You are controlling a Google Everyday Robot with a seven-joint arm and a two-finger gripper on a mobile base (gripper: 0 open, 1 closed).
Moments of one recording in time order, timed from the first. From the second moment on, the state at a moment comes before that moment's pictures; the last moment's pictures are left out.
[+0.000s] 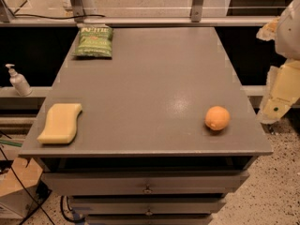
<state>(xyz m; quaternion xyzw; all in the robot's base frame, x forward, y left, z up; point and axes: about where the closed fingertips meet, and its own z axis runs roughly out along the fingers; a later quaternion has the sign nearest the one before) 0.438 -0.215 0.982 -0.60 0.78 -0.04 0.17</state>
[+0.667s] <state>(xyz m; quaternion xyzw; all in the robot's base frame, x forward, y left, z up) 0.441 -0.211 0.984 -0.60 0.77 -0.03 0.19</state>
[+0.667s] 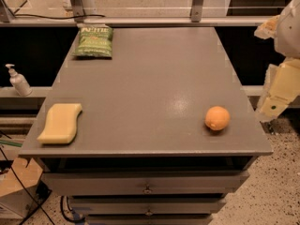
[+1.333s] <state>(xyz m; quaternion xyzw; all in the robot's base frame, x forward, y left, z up) 0.463 -0.164 0.971 -0.63 0.72 0.08 0.29</state>
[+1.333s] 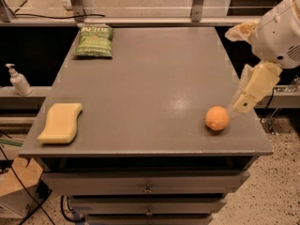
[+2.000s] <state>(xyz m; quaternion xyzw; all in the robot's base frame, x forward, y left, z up) 0.462 -0.153 0.974 -0.63 0.71 0.10 0.30</state>
